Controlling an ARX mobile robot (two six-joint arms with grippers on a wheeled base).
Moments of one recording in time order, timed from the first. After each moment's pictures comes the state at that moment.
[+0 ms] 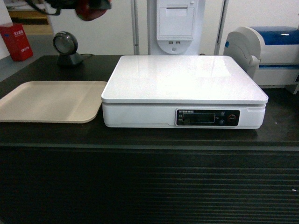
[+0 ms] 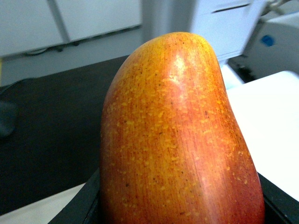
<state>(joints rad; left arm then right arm) -0.12 2.20 1.97 -0.17 0.26 0.10 0.00 0.00 0.01 0.00 0.00 0.00</state>
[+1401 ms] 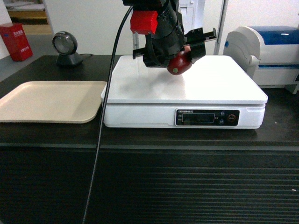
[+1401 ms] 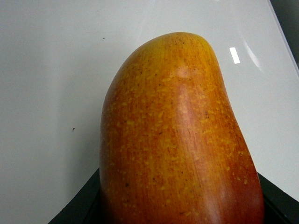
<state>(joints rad) -0.47 2.54 2.35 -0.51 -0.01 -0.34 0.00 0.00 0.01 0.00 0.00 0.00</state>
